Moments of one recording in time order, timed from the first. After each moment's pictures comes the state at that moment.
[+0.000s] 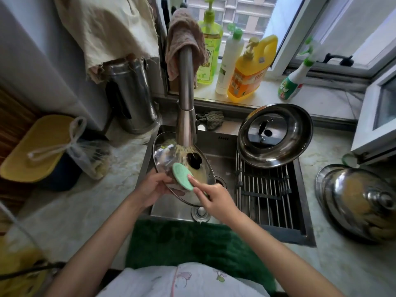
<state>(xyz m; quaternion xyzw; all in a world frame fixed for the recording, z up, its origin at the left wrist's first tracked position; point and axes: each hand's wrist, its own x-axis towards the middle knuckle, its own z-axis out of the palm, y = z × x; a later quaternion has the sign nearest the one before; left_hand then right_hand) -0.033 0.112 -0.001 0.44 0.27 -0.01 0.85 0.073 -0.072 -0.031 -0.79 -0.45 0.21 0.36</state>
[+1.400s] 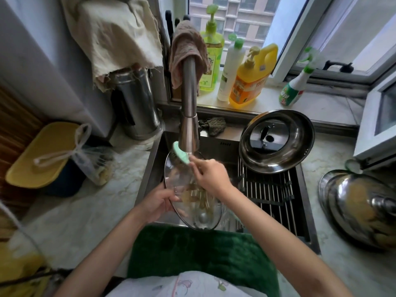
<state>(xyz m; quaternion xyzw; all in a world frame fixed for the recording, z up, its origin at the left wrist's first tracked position) -0.046 0.094 0.005 0.42 0.23 -0.07 0.87 0.109 -0.005 -0.007 -0.84 -0.47 0.04 0.27</state>
